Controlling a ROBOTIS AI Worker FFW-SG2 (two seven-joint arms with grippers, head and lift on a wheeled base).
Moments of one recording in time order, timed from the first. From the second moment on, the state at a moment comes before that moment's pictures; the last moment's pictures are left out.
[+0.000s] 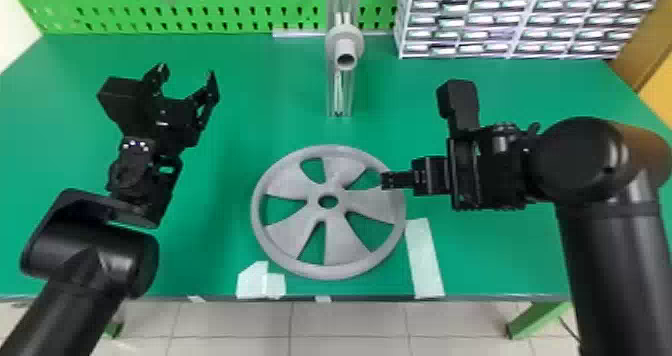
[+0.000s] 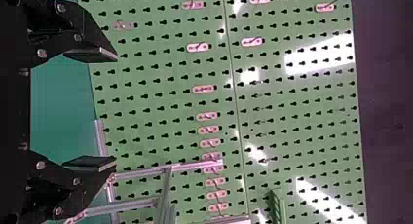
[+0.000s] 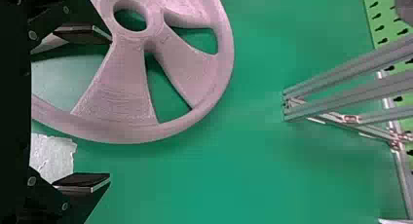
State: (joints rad) left arm -0.08 0.36 -0.18 -1.56 0.20 -0.17 0.11; right arm -0.28 -0.06 0.07 -1.84 -0.61 1.53 -0.21
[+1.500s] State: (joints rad) left arm -0.08 0.36 -0.19 -1.56 0.21 -0.18 0.11; right arm -0.37 -0.12 0.17 -1.60 -0.62 1.46 -0.21
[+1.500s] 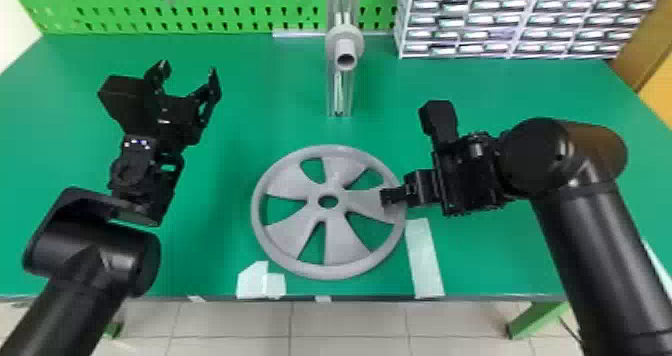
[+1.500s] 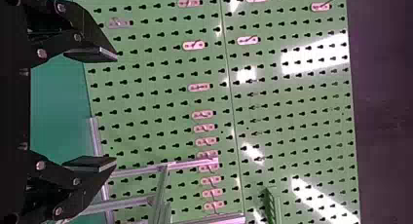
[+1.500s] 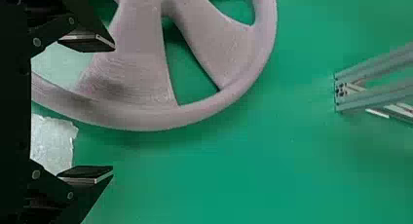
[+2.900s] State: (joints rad) left arm -0.08 0.36 -0.19 -1.56 0.21 -0.19 0.12; right arm -0.49 -0.10 0.29 -1.27 -0.09 1.06 0.42
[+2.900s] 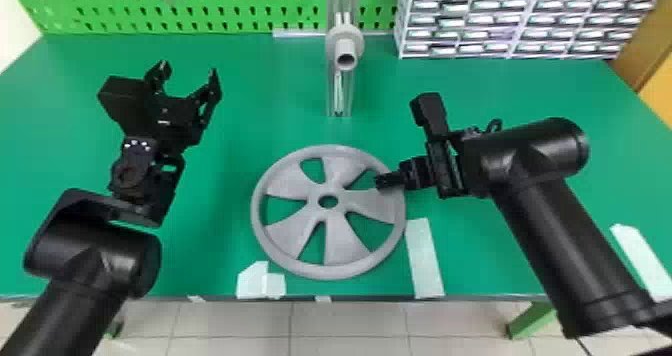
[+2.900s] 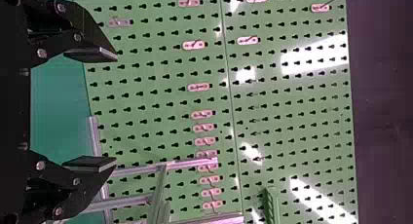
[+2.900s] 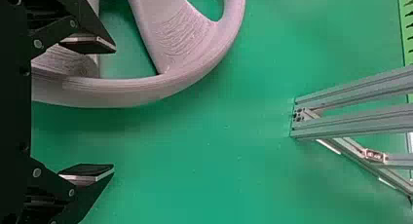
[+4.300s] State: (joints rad) left arm -0.07 0.36 -0.19 -1.56 0.21 -0.19 0.12; right arm -0.47 -0.10 0.28 -1.29 0.03 0.98 0.48
